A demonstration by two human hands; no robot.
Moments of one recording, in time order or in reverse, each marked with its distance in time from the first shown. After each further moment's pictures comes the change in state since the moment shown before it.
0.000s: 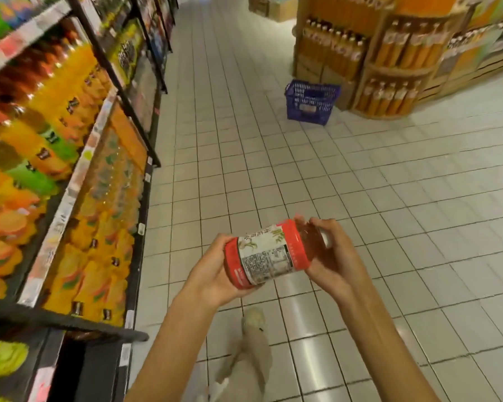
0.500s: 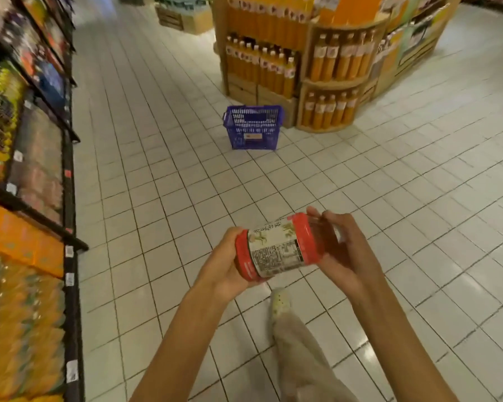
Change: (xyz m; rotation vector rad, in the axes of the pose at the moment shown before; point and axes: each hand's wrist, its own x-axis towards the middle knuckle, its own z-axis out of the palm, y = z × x) left_hand 0.326 0.282 0.215 0.259 -0.209 -0.036; right_hand 0.341 -0.241 0.037 -0.074 0.141 -0.318
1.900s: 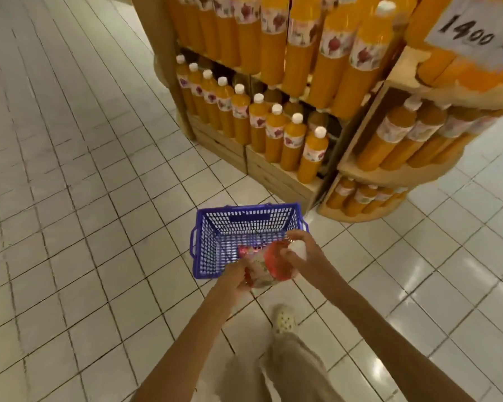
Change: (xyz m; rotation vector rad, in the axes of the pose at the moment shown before) left_hand 1.124 0.707 0.166 0.278 0.231 -0.206; right_hand 1.281 -0.306 0.023 -1.021 0.201 0.007
